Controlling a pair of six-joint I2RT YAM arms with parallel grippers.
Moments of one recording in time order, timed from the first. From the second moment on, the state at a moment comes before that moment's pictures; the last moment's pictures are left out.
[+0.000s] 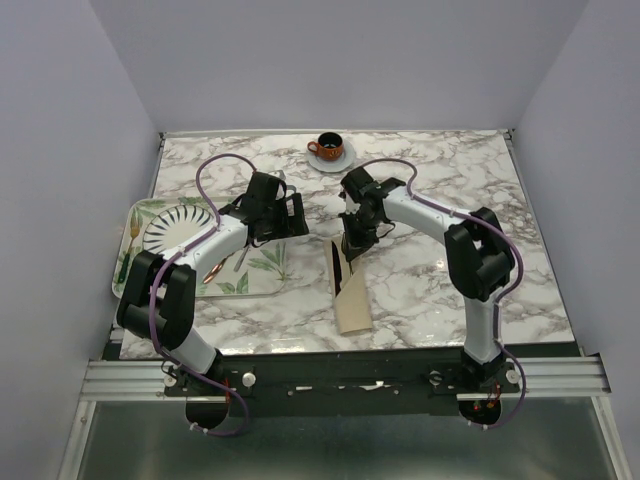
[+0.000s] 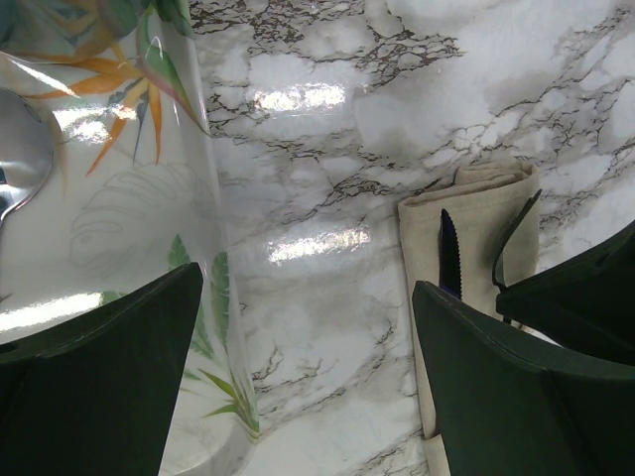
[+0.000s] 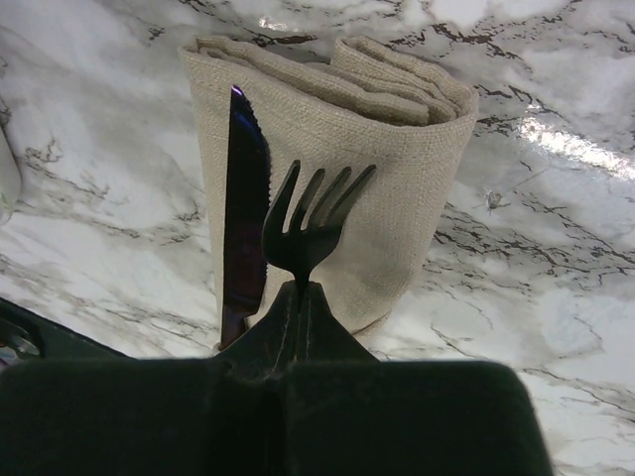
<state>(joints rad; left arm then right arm) -0.39 1.57 1.03 -0.32 0.10 -0.51 0.62 2.01 1.54 -0.82 -0.24 0.36</state>
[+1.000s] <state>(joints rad) -0.39 1.57 1.03 -0.32 0.11 -0.48 0.62 2.07 1.54 -0.84 -0.28 0.37</state>
